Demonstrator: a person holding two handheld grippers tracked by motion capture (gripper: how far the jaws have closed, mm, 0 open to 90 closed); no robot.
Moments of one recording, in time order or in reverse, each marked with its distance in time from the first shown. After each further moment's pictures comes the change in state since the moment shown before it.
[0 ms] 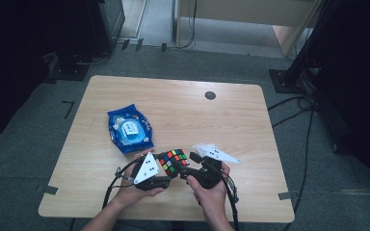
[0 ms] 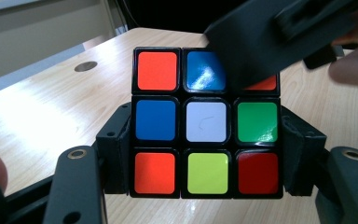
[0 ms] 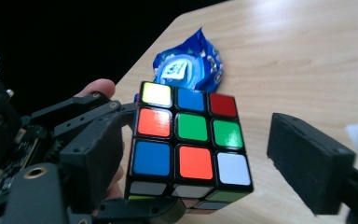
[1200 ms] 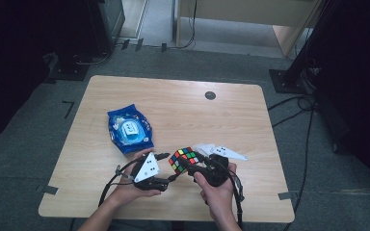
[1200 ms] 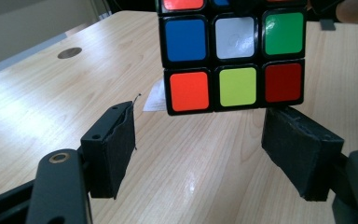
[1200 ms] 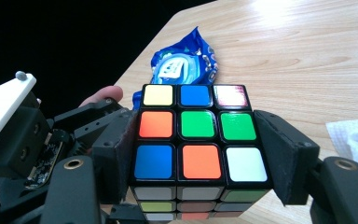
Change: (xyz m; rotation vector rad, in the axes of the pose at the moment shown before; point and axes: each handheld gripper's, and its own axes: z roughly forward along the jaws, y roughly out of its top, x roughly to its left) left arm 0.007 -0.009 0.003 0.063 -0.057 0.032; right arm -0.007 0.012 -0.015 0.034 0.003 0.017
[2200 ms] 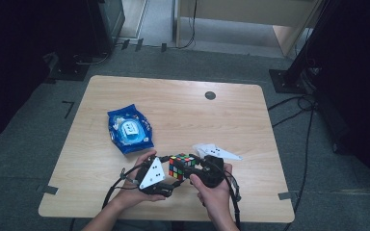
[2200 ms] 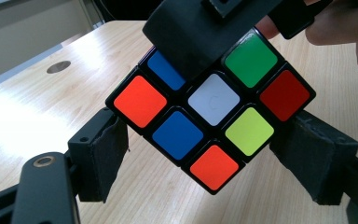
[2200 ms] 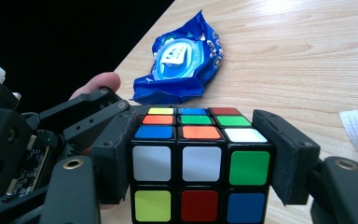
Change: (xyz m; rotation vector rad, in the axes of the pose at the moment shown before) left arm -0.015 0.007 0.004 -0.019 -0.017 0.045; right arm 0.005 -0.005 0.008 0.049 -0.005 -0.017
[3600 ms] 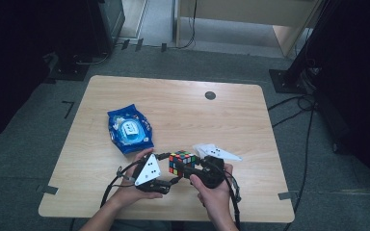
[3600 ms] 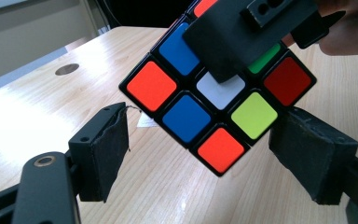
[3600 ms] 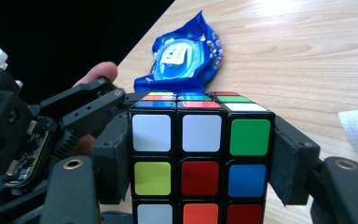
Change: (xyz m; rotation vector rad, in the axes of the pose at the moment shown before) left arm 0.008 -0.001 -0.005 -0.023 0.015 -0.015; right arm 0.002 0.000 -0.002 0.000 -0.004 -0.004
